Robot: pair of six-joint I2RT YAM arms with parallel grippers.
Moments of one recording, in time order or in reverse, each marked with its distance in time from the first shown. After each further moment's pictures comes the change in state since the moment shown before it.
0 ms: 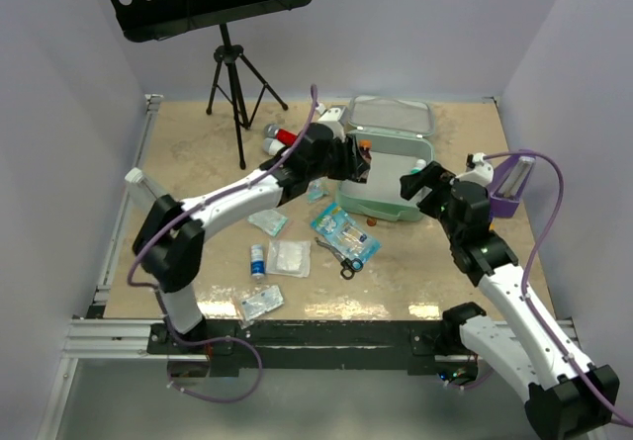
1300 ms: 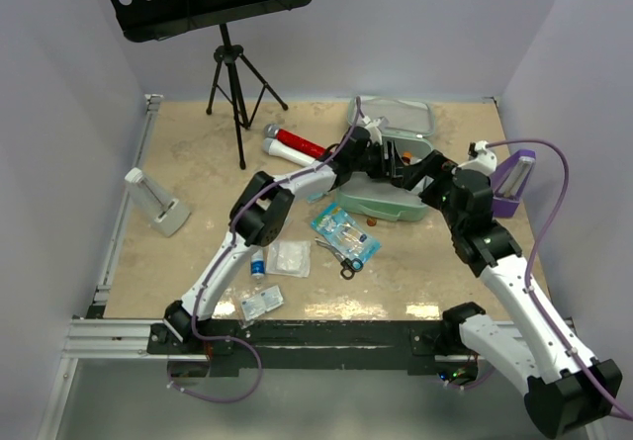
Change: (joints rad) left arm 0.053 0.935 0.801 0.180 0.422 -0.166; right arm 0.000 0.051 0.112 -0.053 0.032 -0.018
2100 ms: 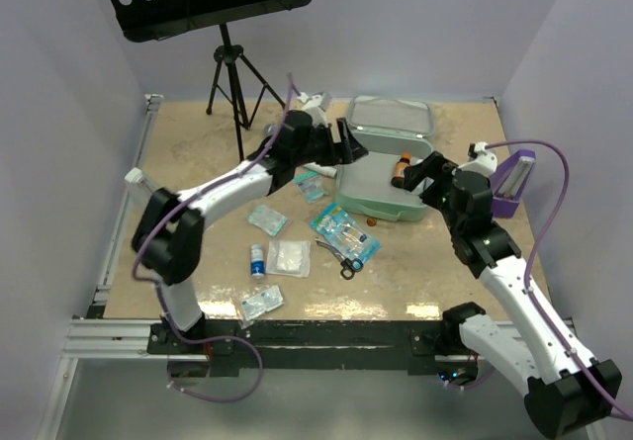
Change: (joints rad) left arm 0.087 -0.760 -0.709 -0.027 -0.160 0.066; right arm 0.000 0.000 -0.013 0.019 0.023 -0.029
